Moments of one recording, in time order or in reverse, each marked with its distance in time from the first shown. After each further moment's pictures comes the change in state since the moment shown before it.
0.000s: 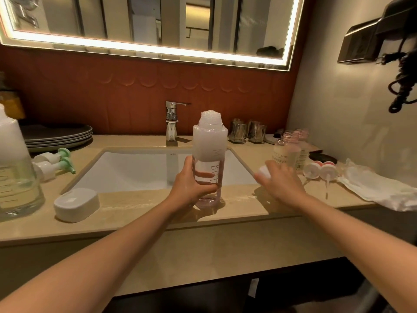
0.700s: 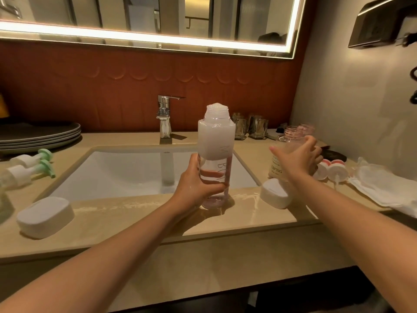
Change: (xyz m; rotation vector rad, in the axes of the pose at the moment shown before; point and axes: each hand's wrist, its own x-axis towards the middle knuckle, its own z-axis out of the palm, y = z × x) left_hand 0.033 -0.006 0.028 -0.029 -0.049 -0.014; right_hand 0.083 0.022 -0.001 0.541 0.470 0.435
